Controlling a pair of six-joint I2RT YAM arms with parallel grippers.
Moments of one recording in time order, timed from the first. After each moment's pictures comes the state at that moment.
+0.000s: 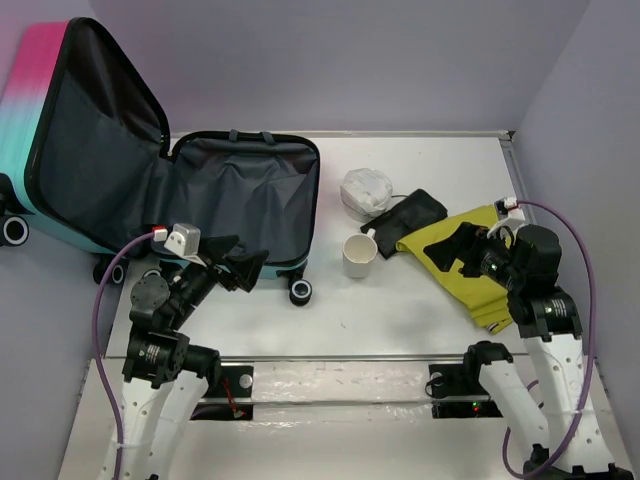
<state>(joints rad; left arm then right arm) -0.22 0.30 0.57 -0.19 0.39 -0.40 0.05 0.58 0.82 -0.64 -0.43 0.43</state>
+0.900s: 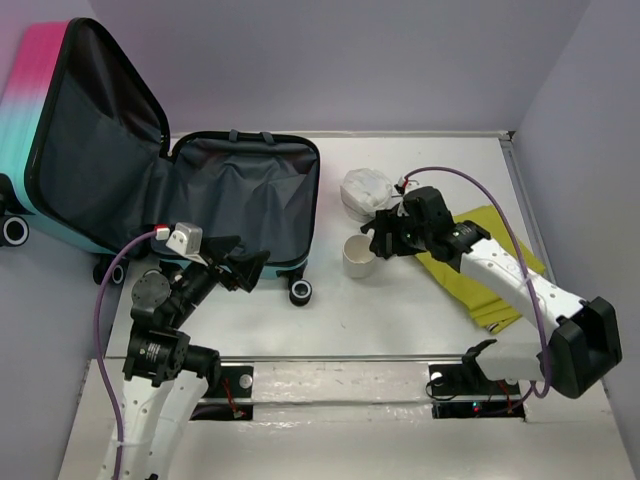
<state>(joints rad) -0.22 0.32 0.57 -0.19 0.41 -0.39 0.55 1.23 0.97 -0.49 -0.02 0.41</state>
